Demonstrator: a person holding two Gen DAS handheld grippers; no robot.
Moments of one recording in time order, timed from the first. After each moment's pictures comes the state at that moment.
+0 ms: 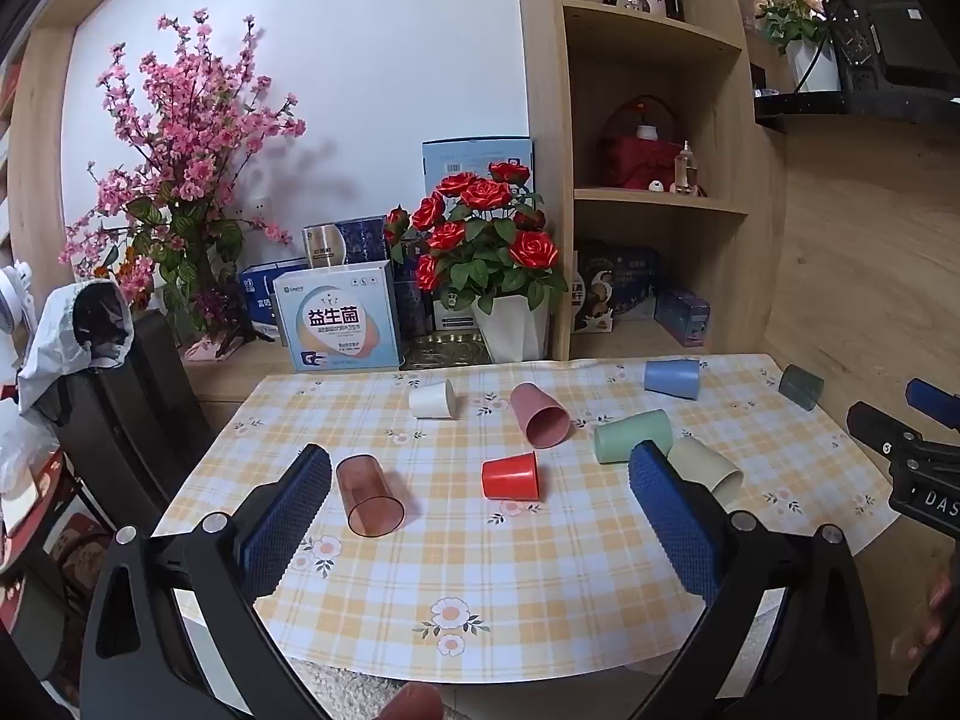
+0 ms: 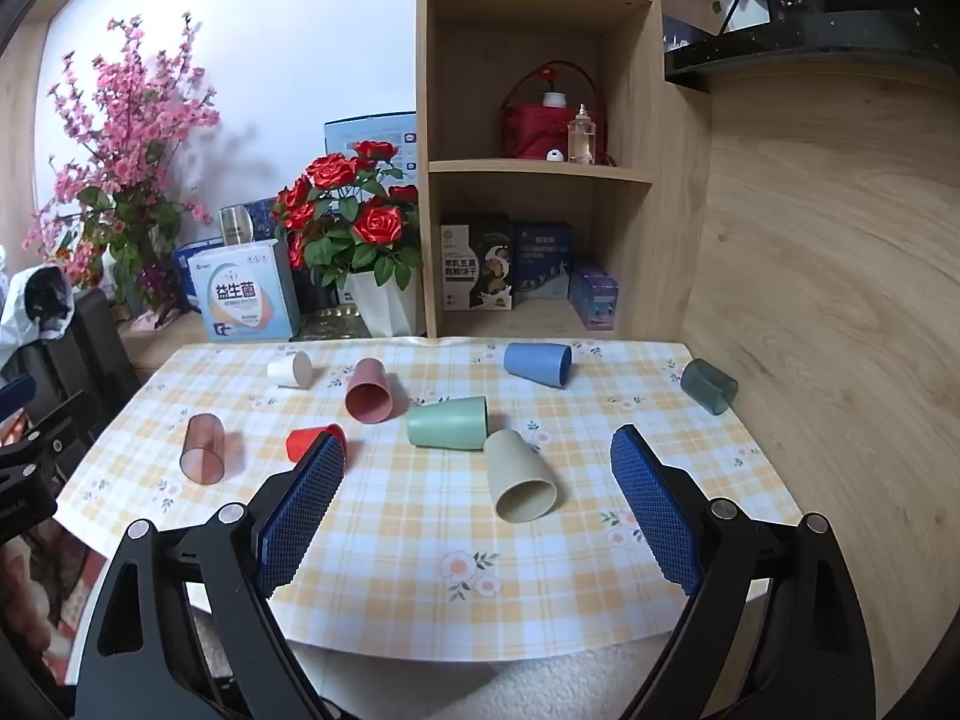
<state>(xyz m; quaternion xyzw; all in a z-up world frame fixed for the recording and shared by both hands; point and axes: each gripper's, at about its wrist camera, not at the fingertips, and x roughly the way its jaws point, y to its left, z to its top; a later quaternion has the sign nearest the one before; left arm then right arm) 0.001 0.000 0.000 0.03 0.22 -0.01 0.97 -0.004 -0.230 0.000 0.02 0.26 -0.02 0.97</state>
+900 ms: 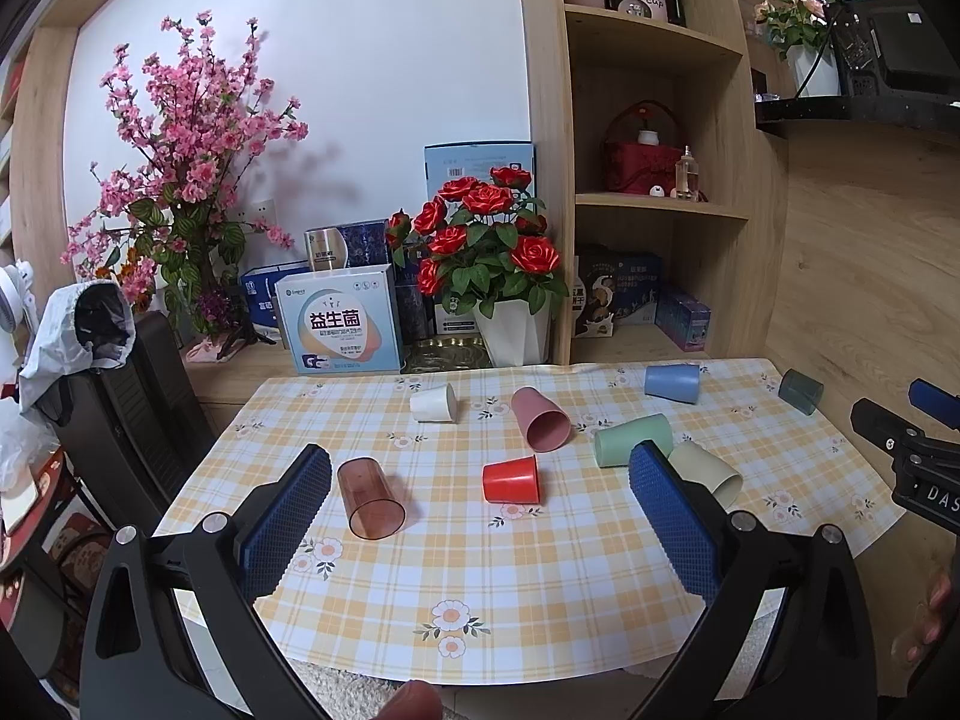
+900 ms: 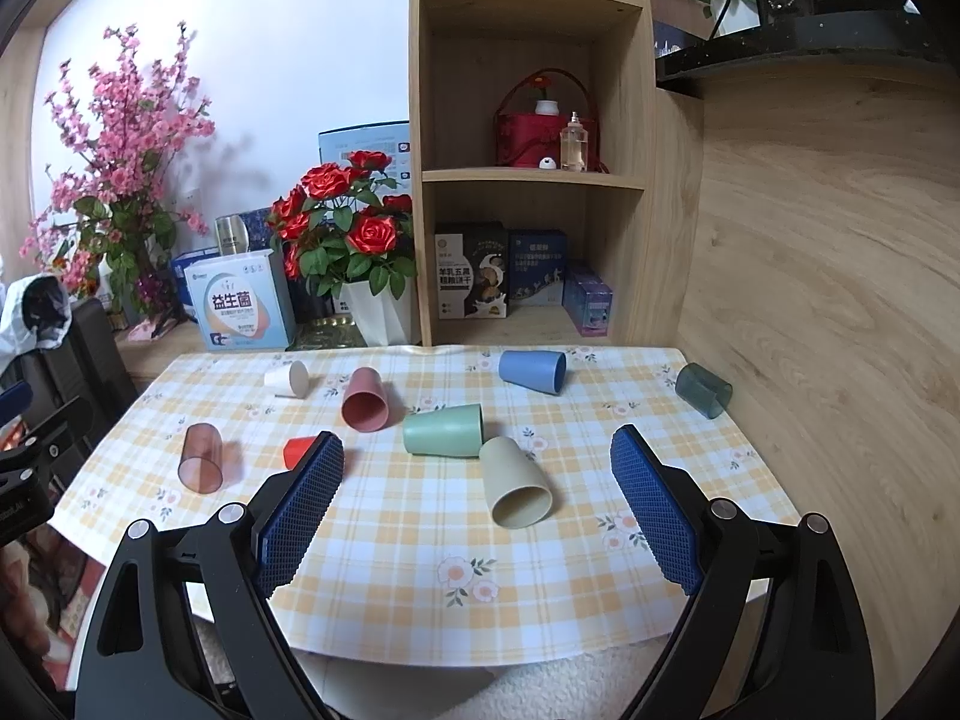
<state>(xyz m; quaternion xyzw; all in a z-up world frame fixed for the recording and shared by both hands) -0.006 0.008 0.007 0.03 0.21 -0.01 0.98 -0.009 -0.233 0.001 0.02 0.25 -0.03 0.97</state>
